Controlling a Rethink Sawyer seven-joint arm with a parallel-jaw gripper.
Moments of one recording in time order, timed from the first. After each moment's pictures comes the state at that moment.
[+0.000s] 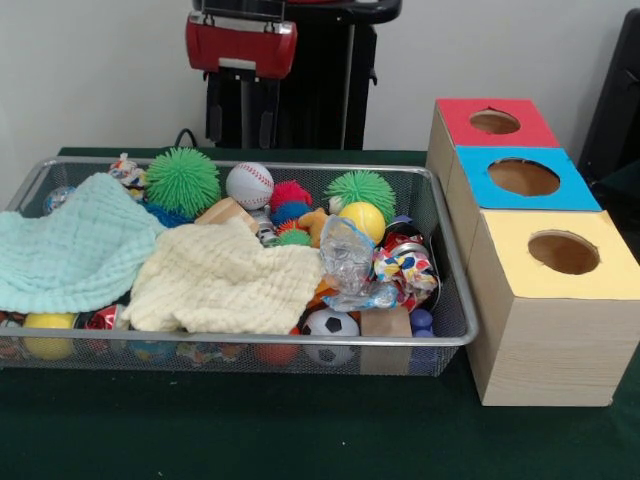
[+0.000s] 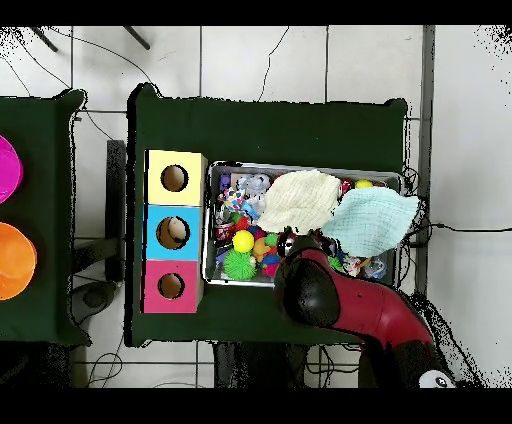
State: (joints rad) arm -0.52 -0.90 0.11 2.02 -0.20 0.14 1.58
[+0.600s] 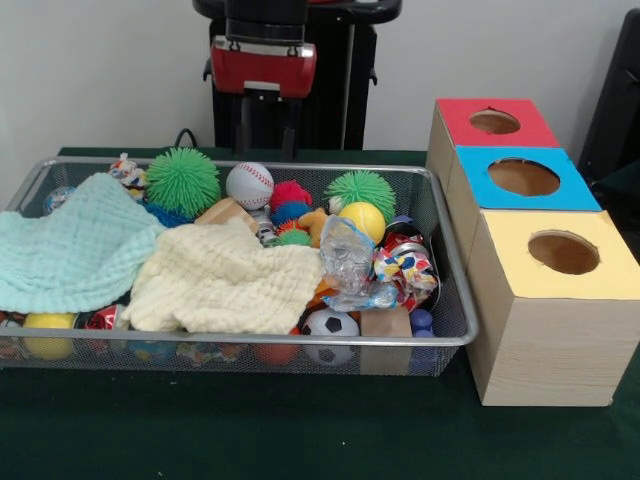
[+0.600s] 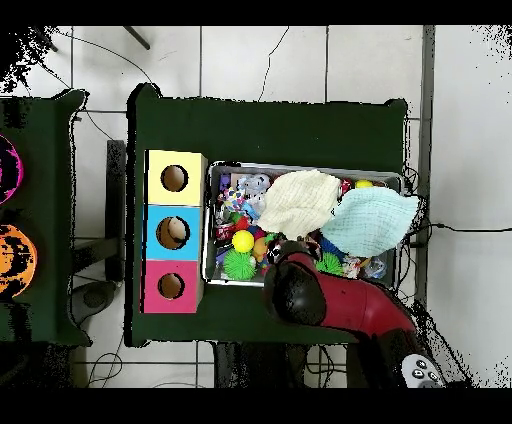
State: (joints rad) arm -0.49 -0.84 0.11 2.02 -0.25 0.14 1.58
